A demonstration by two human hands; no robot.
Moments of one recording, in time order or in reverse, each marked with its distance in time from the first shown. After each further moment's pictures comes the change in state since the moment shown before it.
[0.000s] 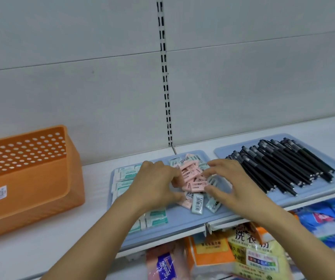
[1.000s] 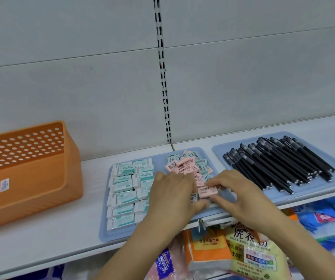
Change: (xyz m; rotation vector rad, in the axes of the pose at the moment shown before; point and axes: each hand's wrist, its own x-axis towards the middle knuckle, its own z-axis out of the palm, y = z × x) left_hand -0.019 0.065 0.026 0.039 0.176 -0.114; right_hand -0.027 0.007 -0.010 0.014 -0.065 -0.057
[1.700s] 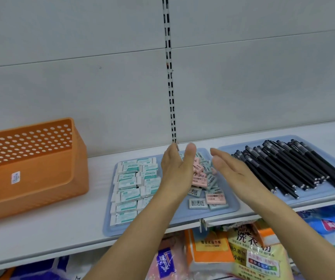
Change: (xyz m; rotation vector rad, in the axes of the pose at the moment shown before) left_hand 0.038 0.002 0.001 -0.899 0.046 -0.478; right_hand 0.042 0.003 0.001 0.490 0.010 0.332
